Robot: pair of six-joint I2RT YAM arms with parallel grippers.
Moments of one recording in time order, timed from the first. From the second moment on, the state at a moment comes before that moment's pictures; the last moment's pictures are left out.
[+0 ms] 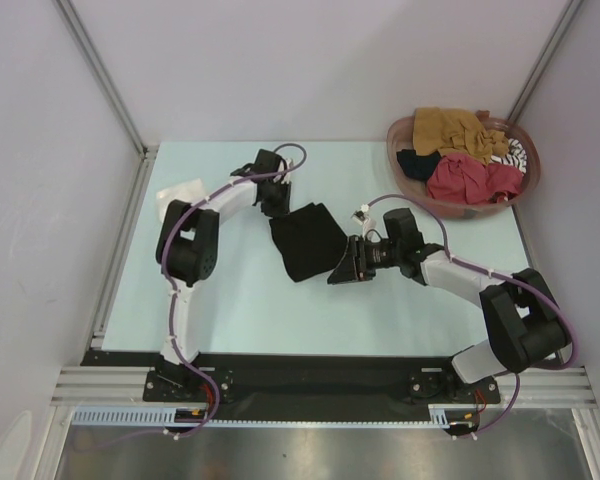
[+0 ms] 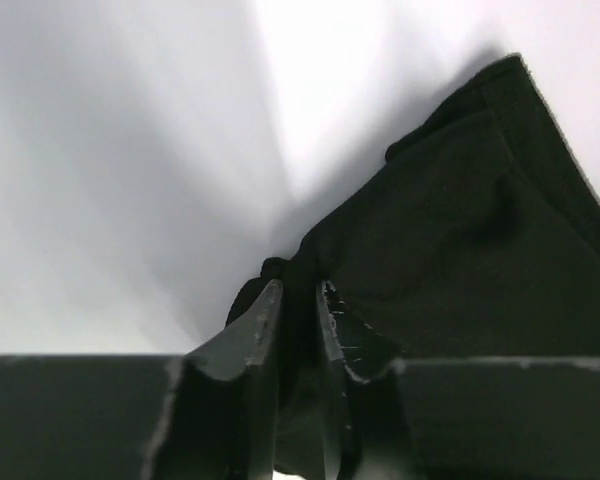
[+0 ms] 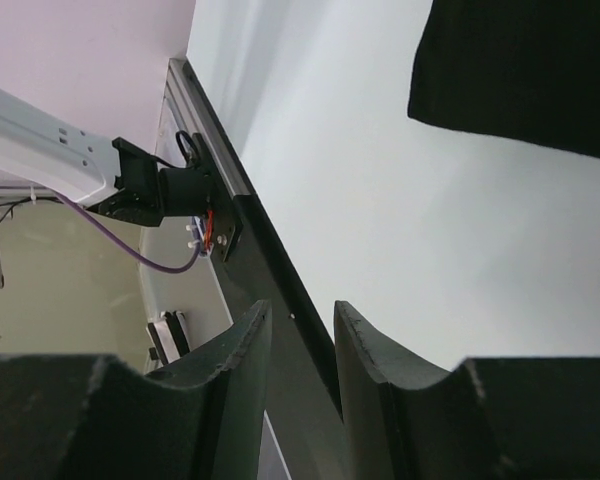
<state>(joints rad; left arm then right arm) -0.37 2.21 1.71 -0.53 0.16 -0.20 0.45 1.48 0.75 0.06 -0.91 0.54</state>
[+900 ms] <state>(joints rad) 0.13 1.60 0.77 -0.11 0.21 -0.48 0.44 1.53 0.73 0.17 -0.93 0.62</state>
